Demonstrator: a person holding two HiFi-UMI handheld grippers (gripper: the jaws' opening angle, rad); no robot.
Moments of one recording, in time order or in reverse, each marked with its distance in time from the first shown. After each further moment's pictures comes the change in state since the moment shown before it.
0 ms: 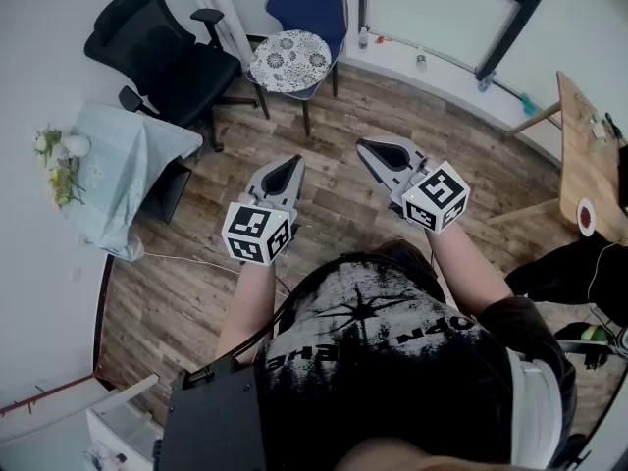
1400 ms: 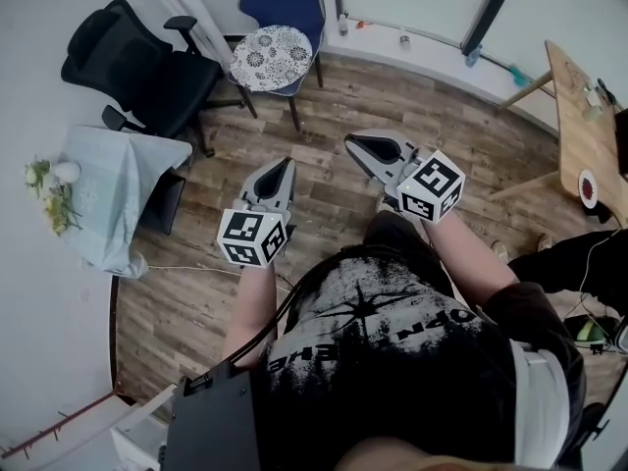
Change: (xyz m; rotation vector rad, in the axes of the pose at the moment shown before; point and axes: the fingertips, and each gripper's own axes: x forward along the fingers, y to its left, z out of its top) left arm 0.023 0.006 -0.019 -0.049 0.033 -0.012; right arm 0.001 -0.019 -0.010 0.094 -0.010 0.006
